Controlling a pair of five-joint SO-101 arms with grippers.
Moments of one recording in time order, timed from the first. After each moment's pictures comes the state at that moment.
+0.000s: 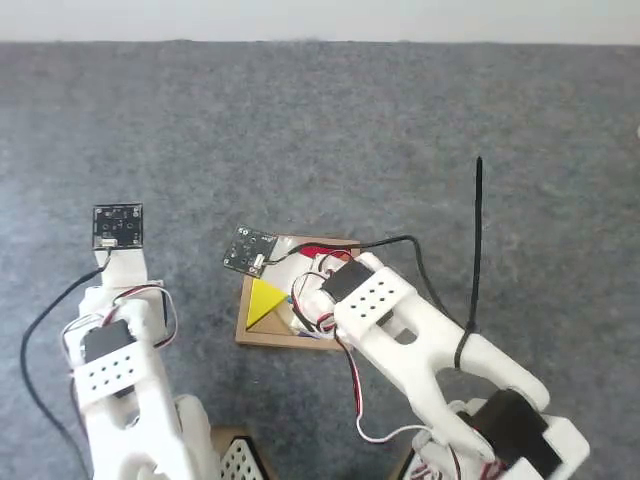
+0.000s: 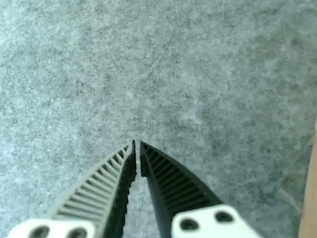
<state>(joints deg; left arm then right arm) -31.6 -52.2 77.1 45.1 -14.3 -46.6 -12.6 40.3 52.0 26.2</state>
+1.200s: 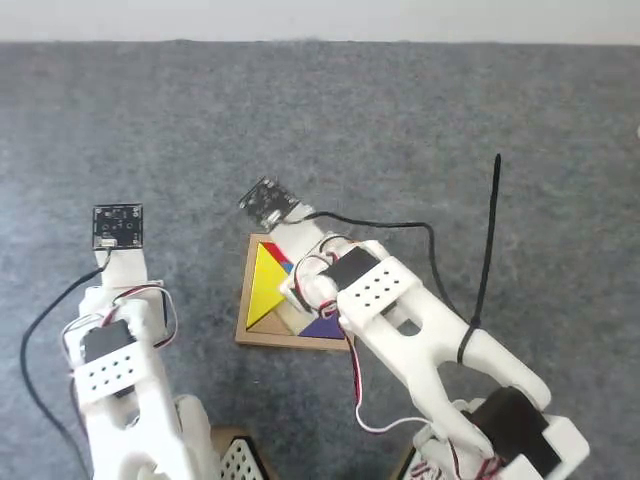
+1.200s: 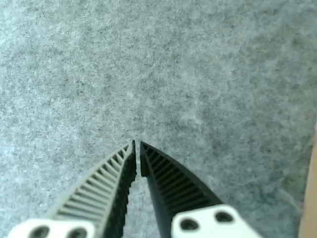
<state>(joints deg) -31.6 -52.2 77.1 45.1 -14.3 -43.4 -11.9 36.3 48.1 8.0</state>
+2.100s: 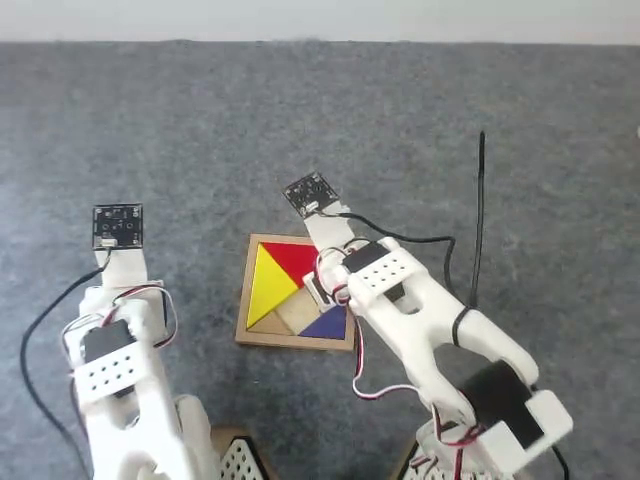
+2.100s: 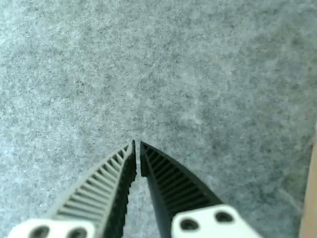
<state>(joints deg) -31.6 -52.2 77.1 45.1 -14.3 -37.4 -3.3 39.5 43.2 0.0</state>
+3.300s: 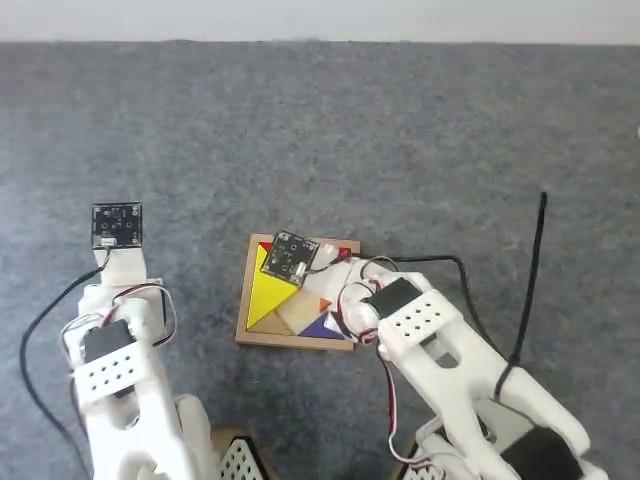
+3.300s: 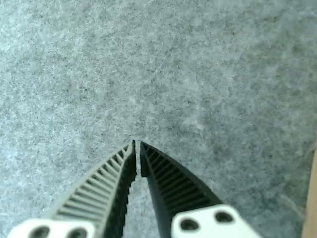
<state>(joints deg) -31.6 -52.2 77.1 43.9 -14.3 -38.2 -26.0 55.6 44.2 33.1</state>
